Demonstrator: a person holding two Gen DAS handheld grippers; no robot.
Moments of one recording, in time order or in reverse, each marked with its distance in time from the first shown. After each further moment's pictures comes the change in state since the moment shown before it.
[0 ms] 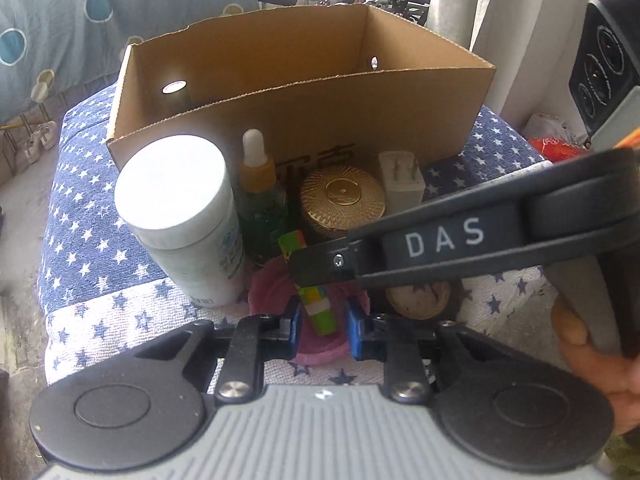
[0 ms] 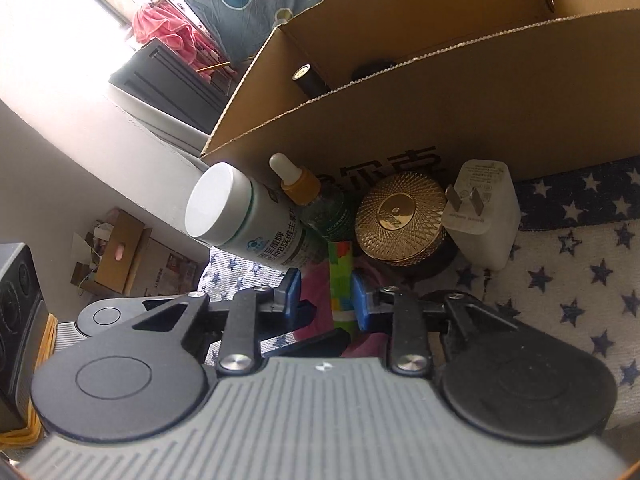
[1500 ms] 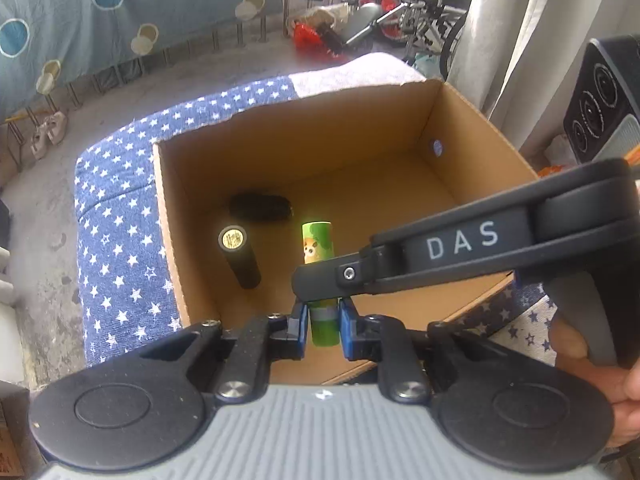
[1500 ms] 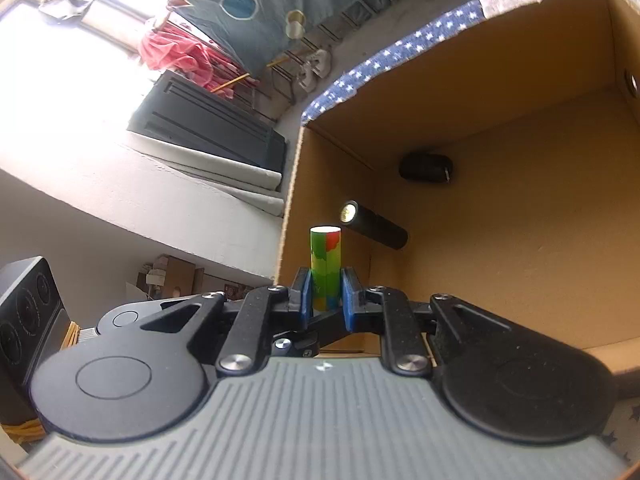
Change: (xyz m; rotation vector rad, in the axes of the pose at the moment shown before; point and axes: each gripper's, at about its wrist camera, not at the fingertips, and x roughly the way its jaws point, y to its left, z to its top) left arm 0.015 0.068 0.145 -0.049 0.102 0.012; right arm 0.025 -0.002 0.169 0.172 0.114 0.131
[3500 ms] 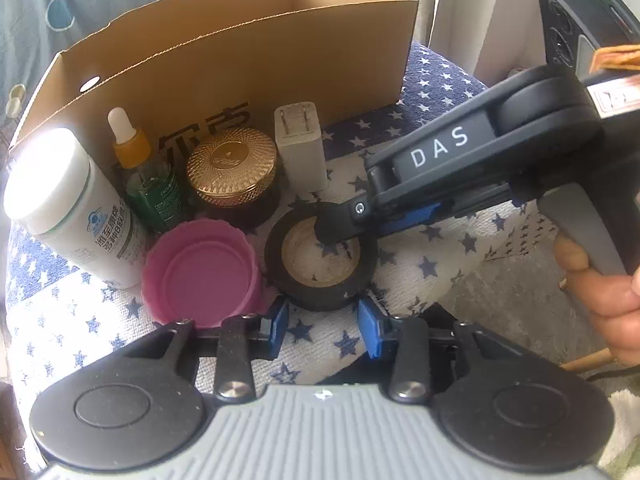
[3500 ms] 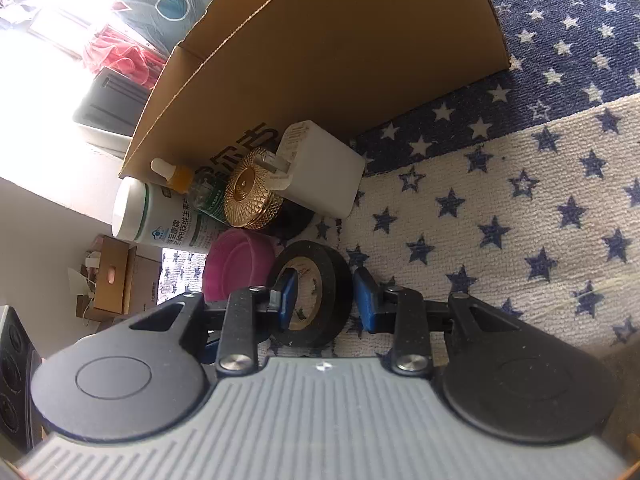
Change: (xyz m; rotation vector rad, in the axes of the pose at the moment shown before) left arm 0.022 -0.127 -0.157 0.141 -0.024 -0.018; right arm -0.050 -0.111 -0.181 0.022 -0.079 -0.147
